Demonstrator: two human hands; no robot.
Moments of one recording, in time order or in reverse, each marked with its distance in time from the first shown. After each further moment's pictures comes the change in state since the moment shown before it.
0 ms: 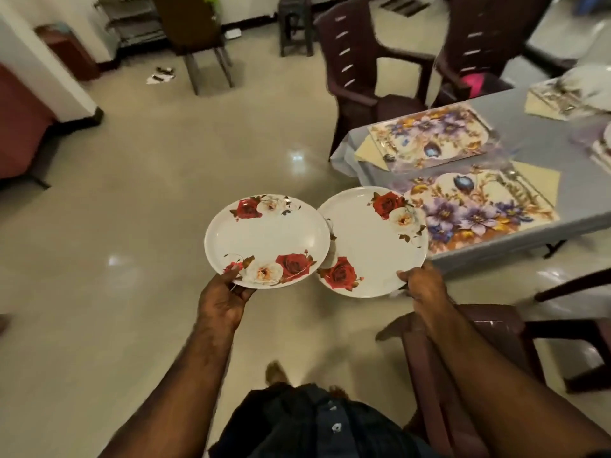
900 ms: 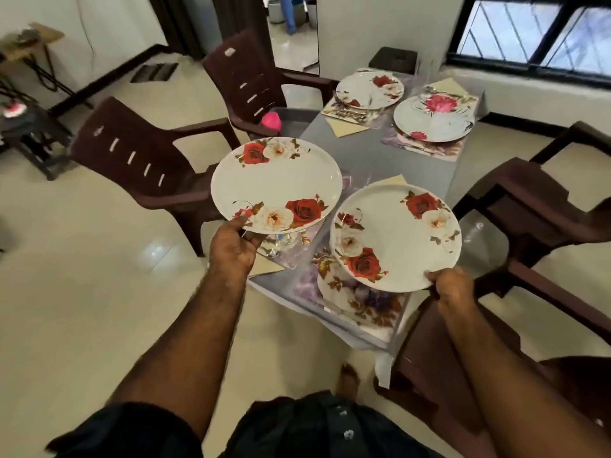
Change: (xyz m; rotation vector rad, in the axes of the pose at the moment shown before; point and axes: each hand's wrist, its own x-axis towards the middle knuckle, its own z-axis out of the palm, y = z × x) left_hand 0.234 -0.062 0.553 0.405 -0.651 -0.329; right_hand 0.167 -0.096 -0.108 0.631 0.845 0.150
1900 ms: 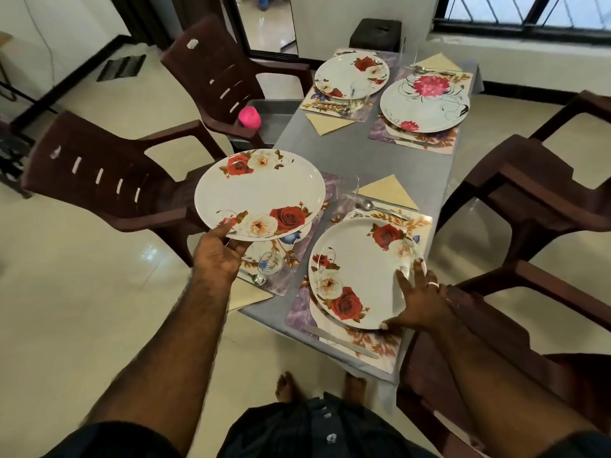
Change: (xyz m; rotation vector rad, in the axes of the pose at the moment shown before) left_hand 0.082 0.003 0.051 0.095 0.143 -0.053; right_hand 0.056 0.023 0.030 -1.581 -0.494 -0.436
